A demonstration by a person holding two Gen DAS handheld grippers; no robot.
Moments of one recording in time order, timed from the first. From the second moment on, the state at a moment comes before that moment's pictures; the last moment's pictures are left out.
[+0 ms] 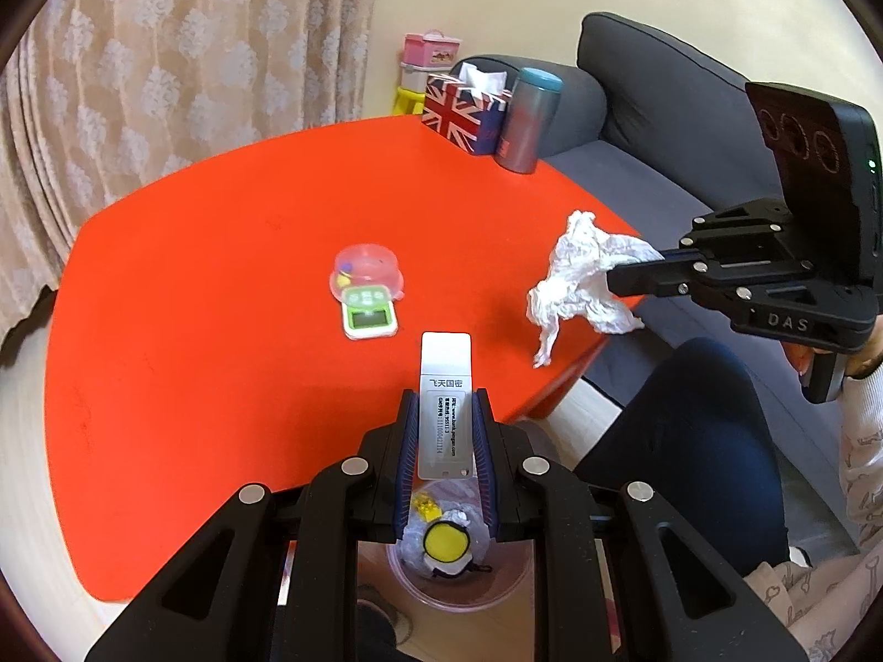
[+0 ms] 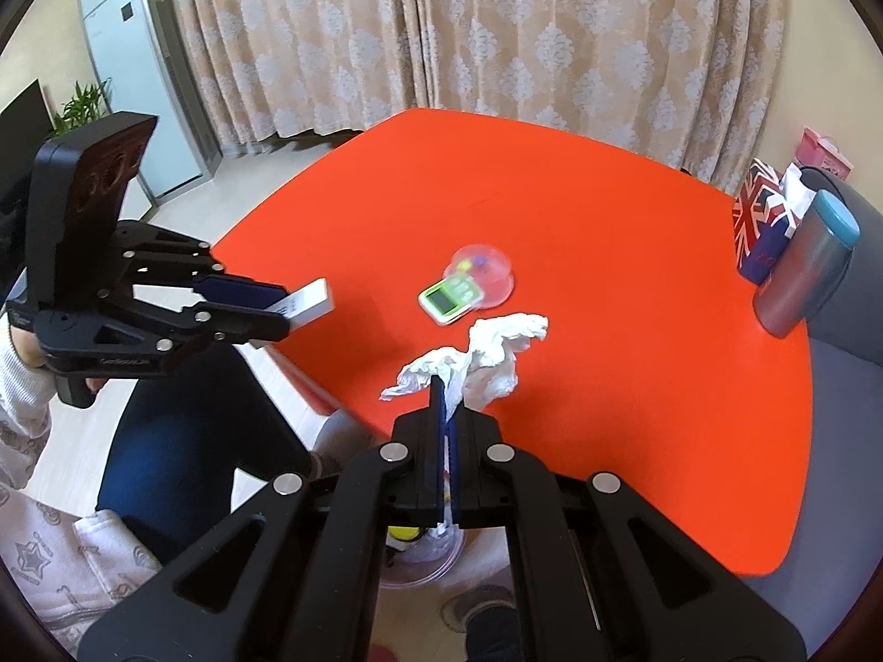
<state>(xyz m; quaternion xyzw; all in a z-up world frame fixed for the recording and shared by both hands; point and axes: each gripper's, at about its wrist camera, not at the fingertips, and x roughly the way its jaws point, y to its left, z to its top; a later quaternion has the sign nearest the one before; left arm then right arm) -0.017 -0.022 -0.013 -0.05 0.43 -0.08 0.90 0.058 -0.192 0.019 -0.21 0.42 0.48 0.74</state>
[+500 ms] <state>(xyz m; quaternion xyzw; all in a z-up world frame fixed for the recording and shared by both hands) -0.043 -0.030 -0.029 -0.07 0.44 -0.08 0.89 0.012 -0.195 -0.019 -0.21 0.46 0.52 0.69</state>
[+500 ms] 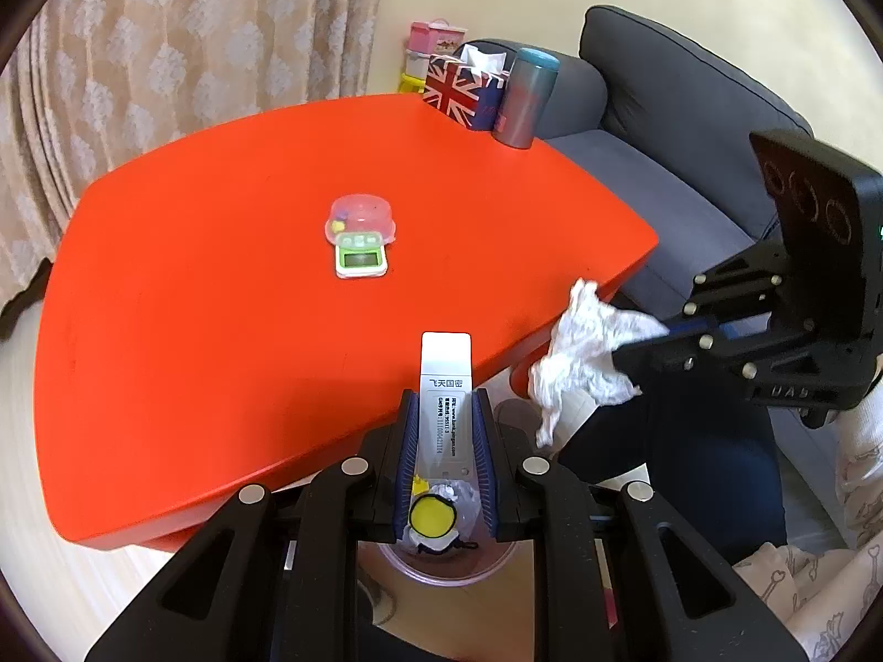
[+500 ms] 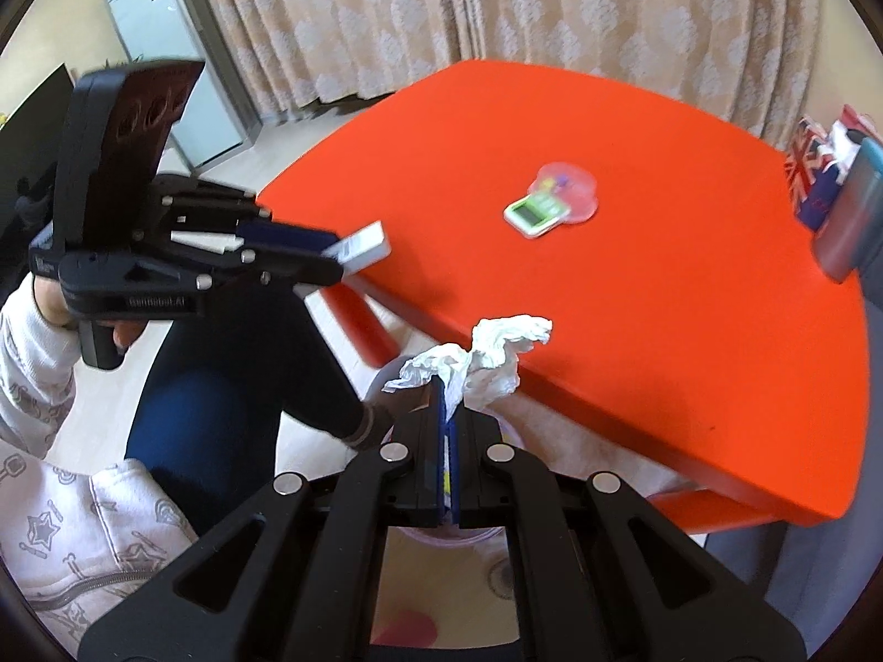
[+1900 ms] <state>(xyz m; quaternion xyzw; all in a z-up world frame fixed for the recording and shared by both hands) -0.044 -0.055 -0.044 -0.06 0.47 -0.11 0.88 0.033 -0.219 -0.020 -0.17 0.47 0.45 0.74</state>
